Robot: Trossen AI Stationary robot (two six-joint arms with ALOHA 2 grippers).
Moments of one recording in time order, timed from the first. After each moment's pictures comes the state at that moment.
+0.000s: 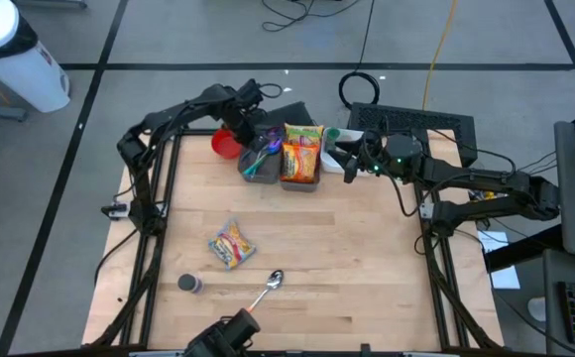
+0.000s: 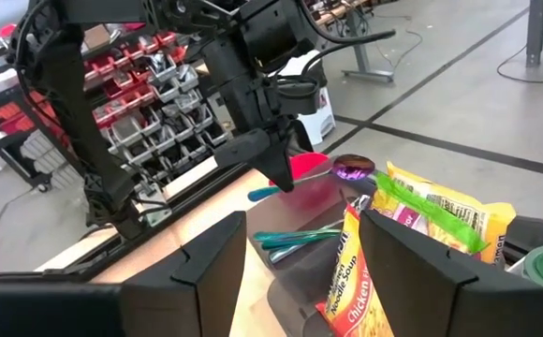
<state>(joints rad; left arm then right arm) 0.76 1.91 1.63 -1.10 0.30 -0.08 -0.33 1.05 0.73 0.17 0.13 0.42</state>
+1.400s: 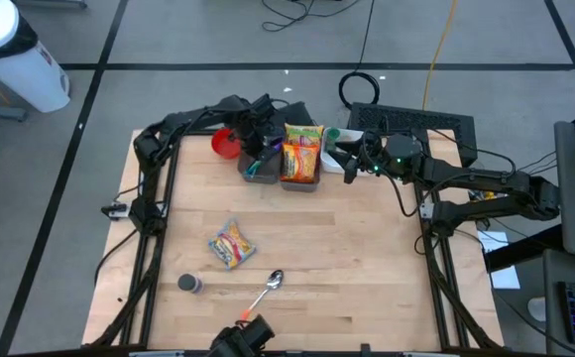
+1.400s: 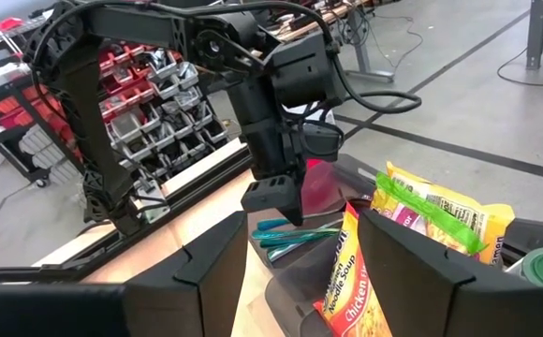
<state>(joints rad) 0.70 2.04 1.62 -1.07 0.26 -0.19 -0.33 1.05 0.73 0.17 0.13 0.41</state>
